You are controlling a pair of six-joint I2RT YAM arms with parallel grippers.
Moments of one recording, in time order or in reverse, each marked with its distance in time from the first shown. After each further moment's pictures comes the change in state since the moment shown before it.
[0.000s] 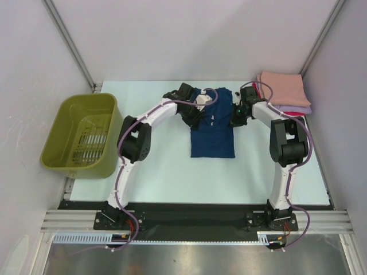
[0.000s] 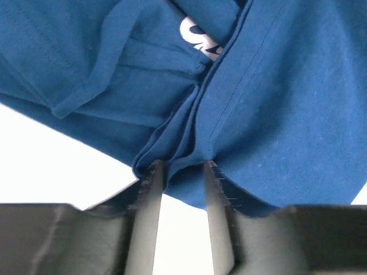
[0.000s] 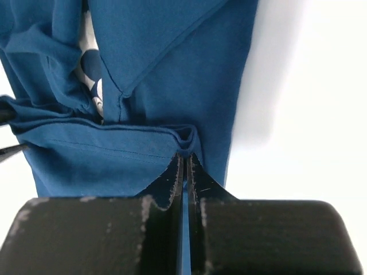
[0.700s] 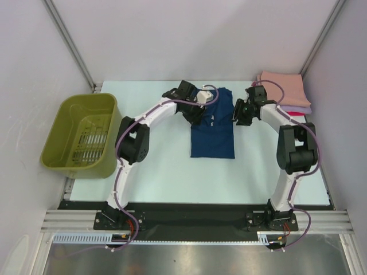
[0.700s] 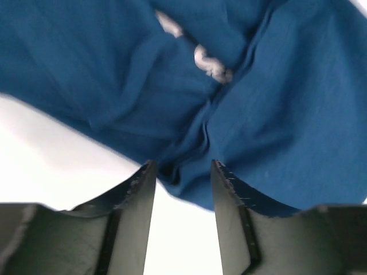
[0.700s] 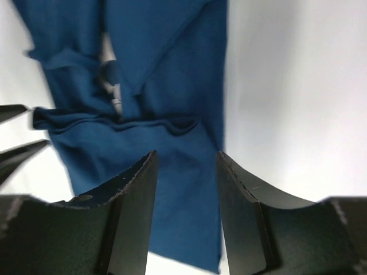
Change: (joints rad) left arm -0.007 -0.060 -0.044 0.073 -0.051 0.020; right arm -0.047 -0.157 -0.109 0.073 0.002 0.139
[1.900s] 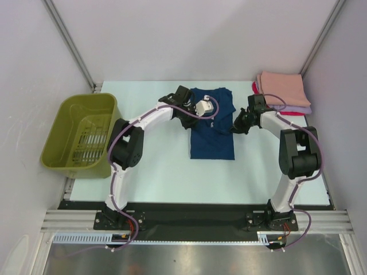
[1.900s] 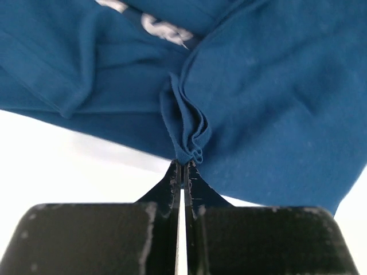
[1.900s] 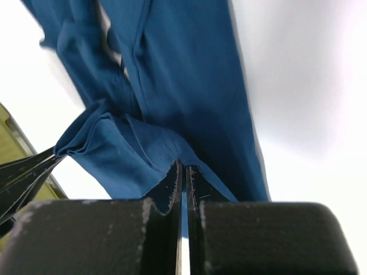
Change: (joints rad) left arm -0.022 -0.152 -0.215 0.024 0.046 0.293; right arm 0.014 -0.071 -0.162 0.020 -0.082 0.283
